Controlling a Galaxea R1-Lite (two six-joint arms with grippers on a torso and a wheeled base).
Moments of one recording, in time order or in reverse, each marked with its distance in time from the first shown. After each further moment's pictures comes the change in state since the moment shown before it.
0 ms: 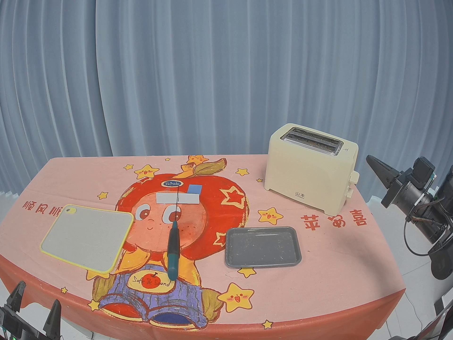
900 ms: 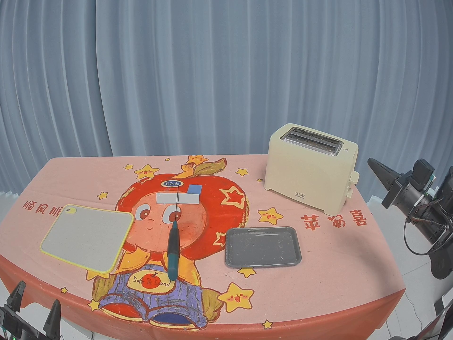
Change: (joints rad) left arm 0.000 0.000 0.000 0.000 0.000 0.000; right arm -0.040 0.033 0.009 0.003 0.000 -0.005
